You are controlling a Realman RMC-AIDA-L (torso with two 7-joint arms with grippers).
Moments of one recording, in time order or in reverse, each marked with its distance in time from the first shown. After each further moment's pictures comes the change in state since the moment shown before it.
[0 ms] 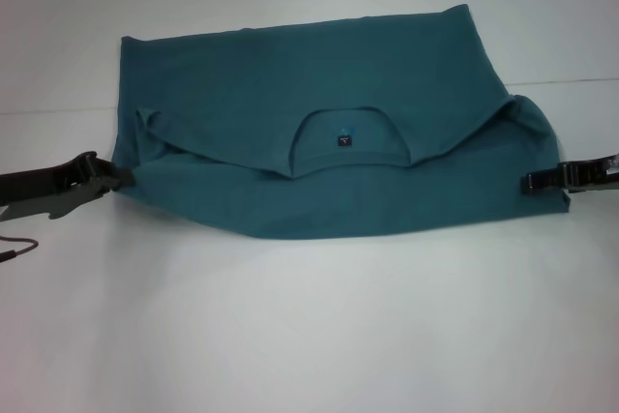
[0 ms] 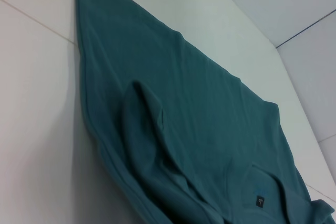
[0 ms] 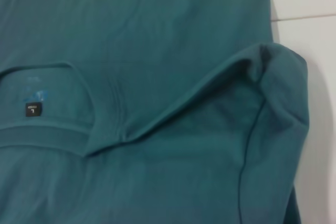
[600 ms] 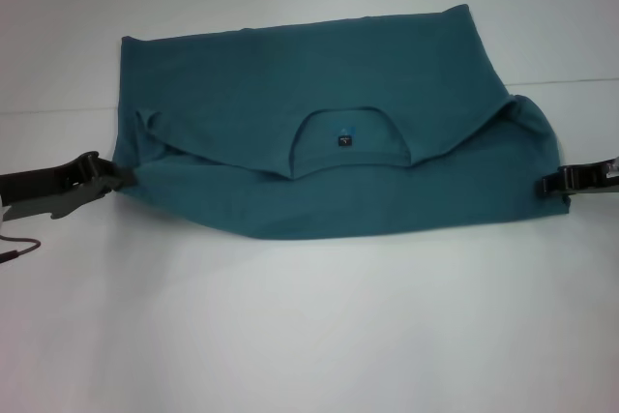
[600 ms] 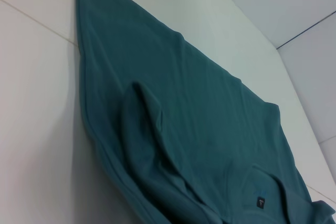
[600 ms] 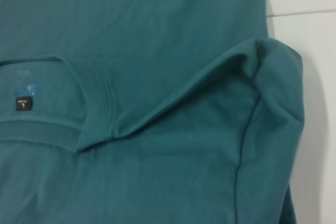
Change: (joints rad) left arm -0.001 -0.004 0.000 0.000 0.000 -0.006 0.000; right arm 0.003 0.000 -0.010 0.014 -0.015 0.019 0.004
